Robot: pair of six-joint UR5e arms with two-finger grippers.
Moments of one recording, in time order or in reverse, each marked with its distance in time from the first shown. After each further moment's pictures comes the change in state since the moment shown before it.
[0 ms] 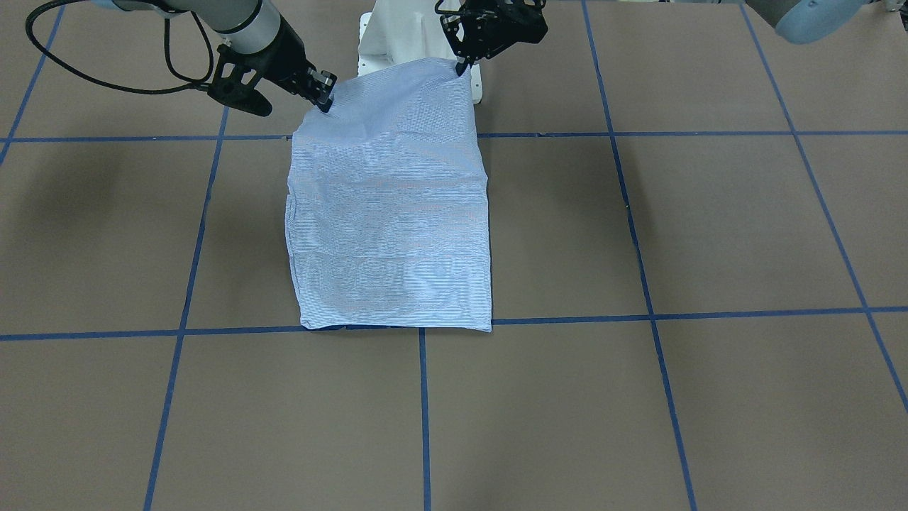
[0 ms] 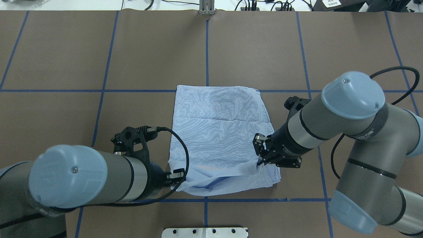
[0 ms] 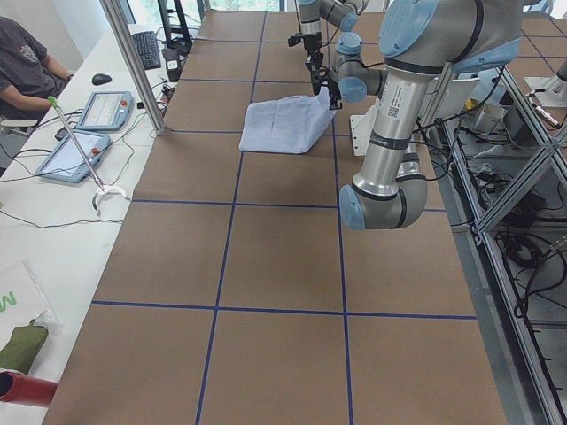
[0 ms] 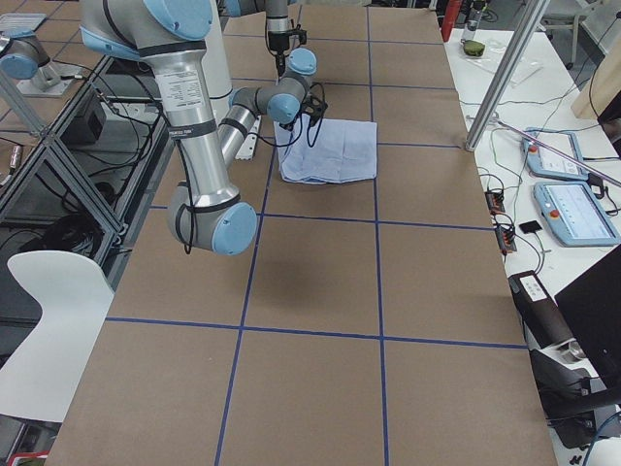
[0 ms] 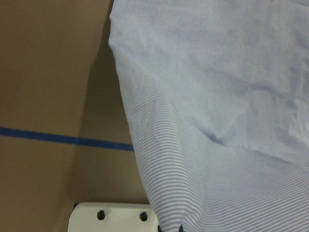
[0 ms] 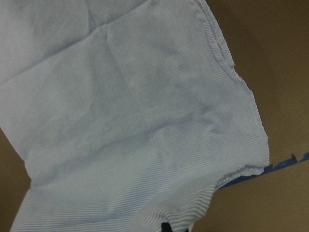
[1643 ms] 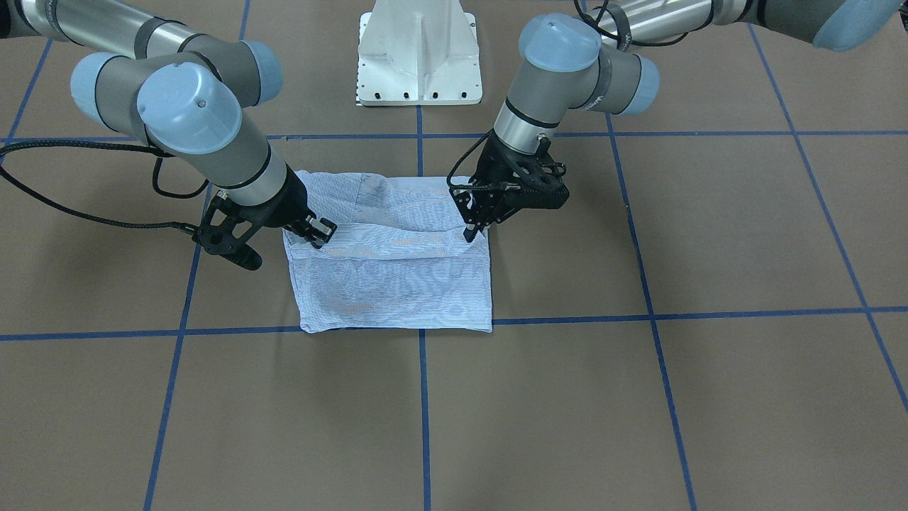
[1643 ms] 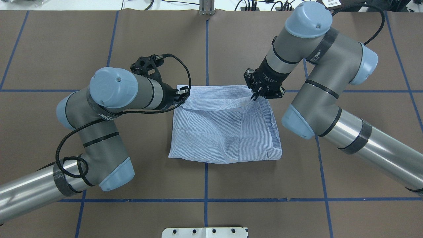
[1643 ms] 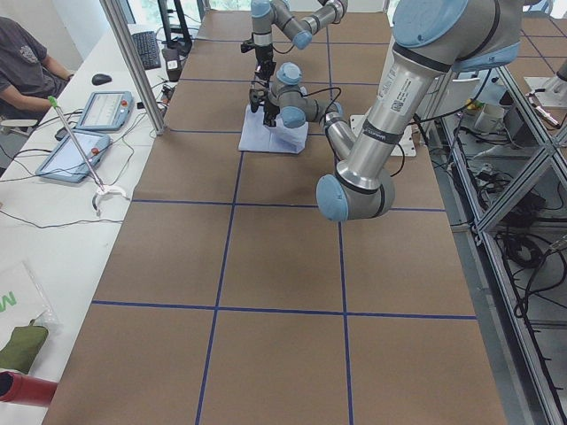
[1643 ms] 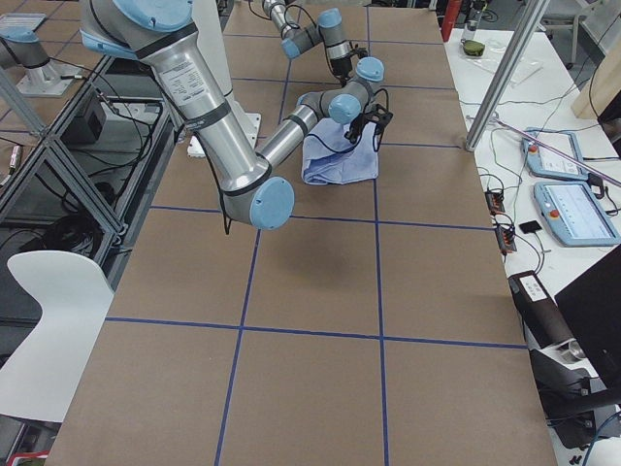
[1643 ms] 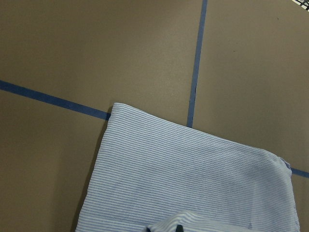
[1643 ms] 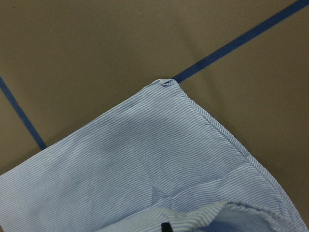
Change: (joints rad) left arm -0.270 -0.116 0.541 -0.472 -0.003 0.076; right arm 0.199 0.271 -0.467 0.009 0.003 -0.164
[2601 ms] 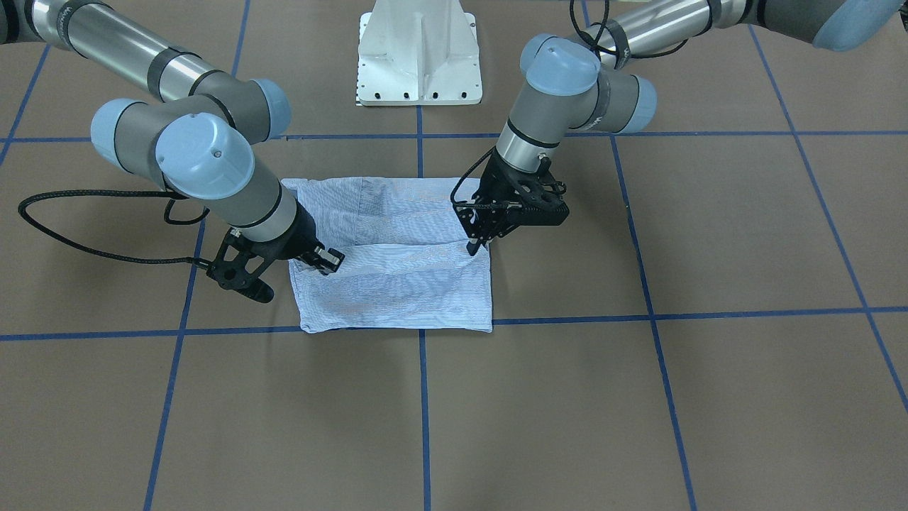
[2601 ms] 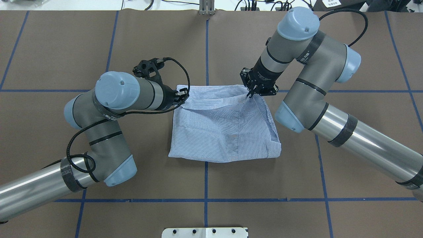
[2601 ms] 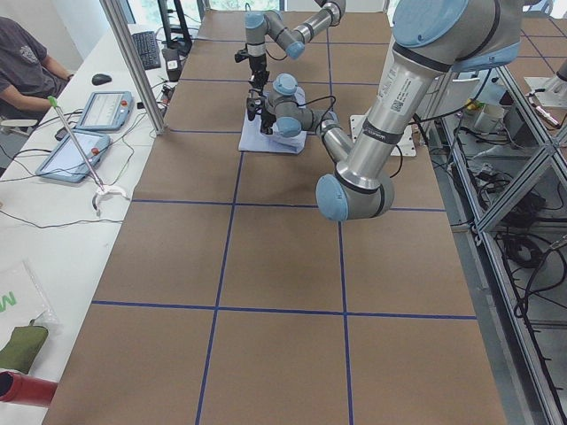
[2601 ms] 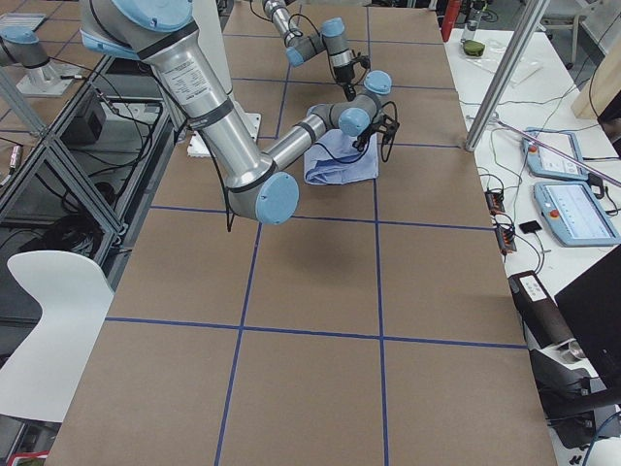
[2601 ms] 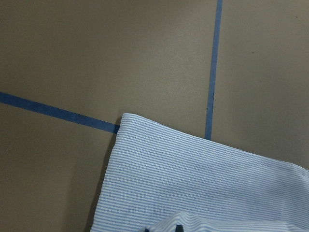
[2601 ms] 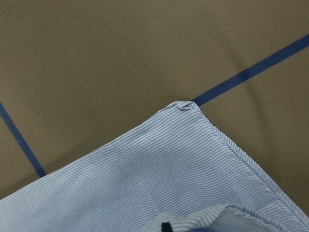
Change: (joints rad) left arm -0.001 -0.004 0.100 -0.111 0.002 0.005; right arm 0.000 0.032 -0.151 0.138 -0.001 -0.008
